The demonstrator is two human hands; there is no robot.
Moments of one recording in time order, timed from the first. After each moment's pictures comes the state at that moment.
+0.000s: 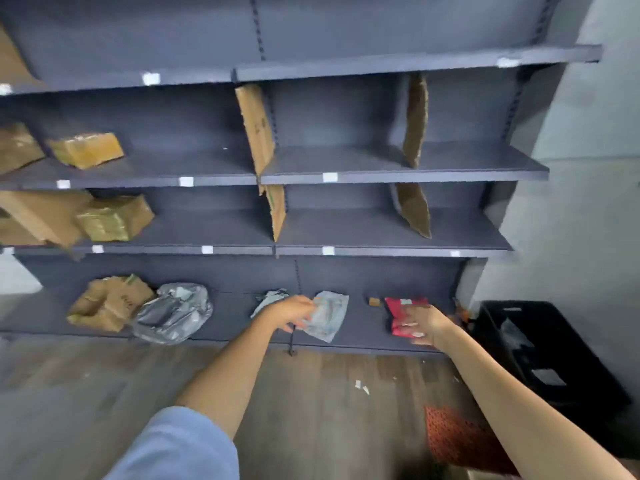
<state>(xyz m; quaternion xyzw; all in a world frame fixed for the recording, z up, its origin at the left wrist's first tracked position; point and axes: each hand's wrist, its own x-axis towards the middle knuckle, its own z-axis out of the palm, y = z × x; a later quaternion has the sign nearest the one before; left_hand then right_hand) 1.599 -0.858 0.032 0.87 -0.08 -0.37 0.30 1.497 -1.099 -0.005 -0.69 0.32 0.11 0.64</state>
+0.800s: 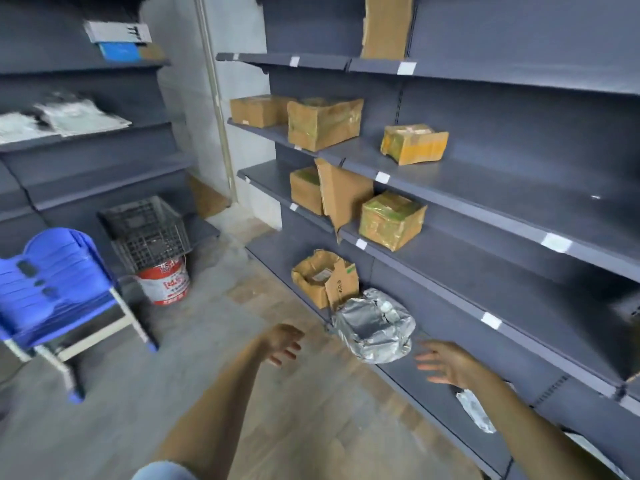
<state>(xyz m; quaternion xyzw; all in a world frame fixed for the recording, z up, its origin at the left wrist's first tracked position) 1.807 -0.203 -0.021 0.79 0.29 -0.24 0.49 1.923 -0.515 -0.050 -0.75 0.11 0.38 0.53</state>
